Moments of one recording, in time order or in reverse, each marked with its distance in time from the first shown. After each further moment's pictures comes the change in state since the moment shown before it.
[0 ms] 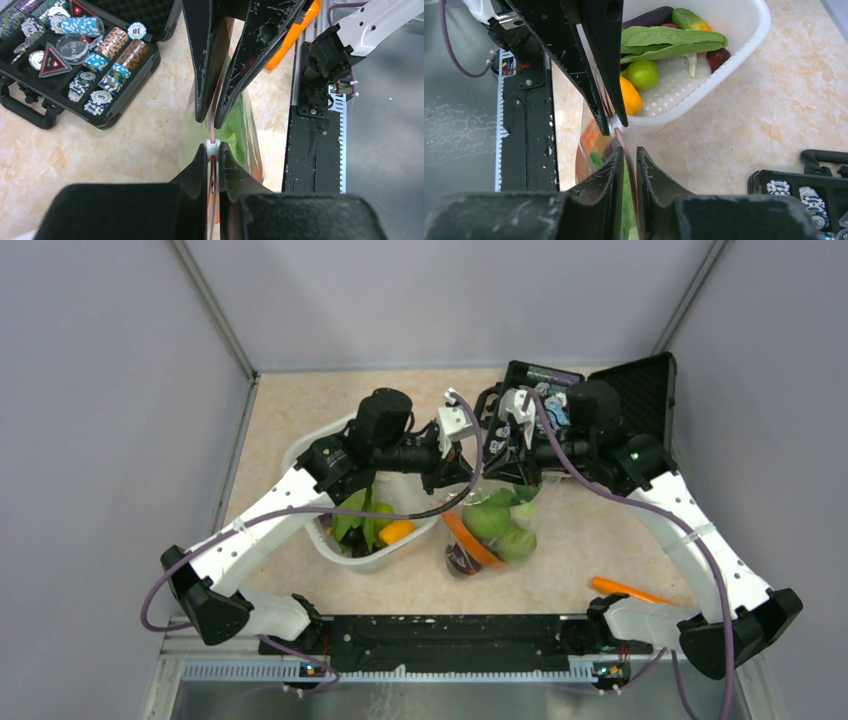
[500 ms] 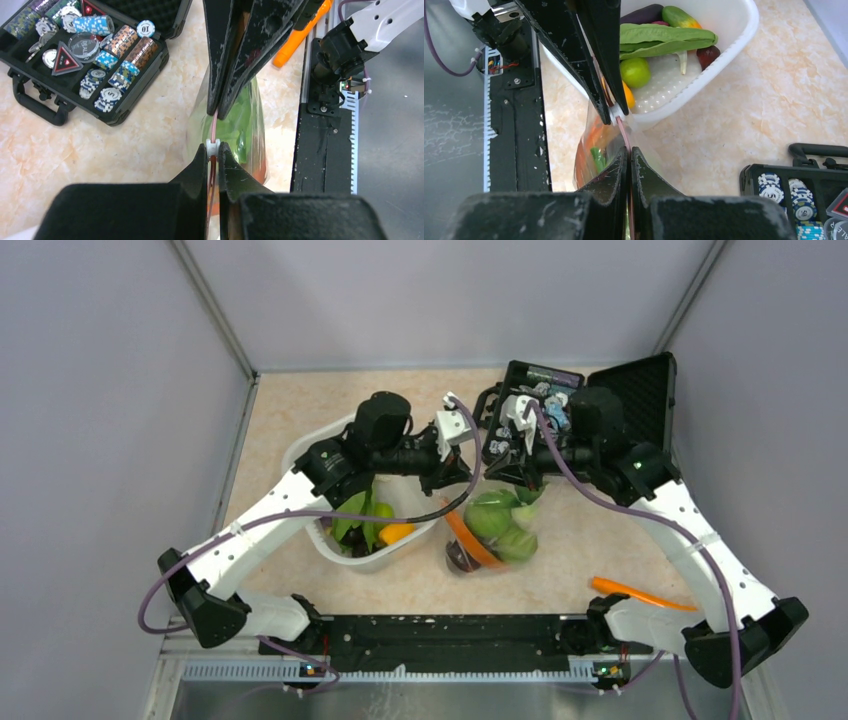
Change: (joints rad) left arm 0.000 -0.008 -0.008 0.002 -0.034 0.024; right arm 0.009 -0.038 -0.038 0.031 0.054 0.010
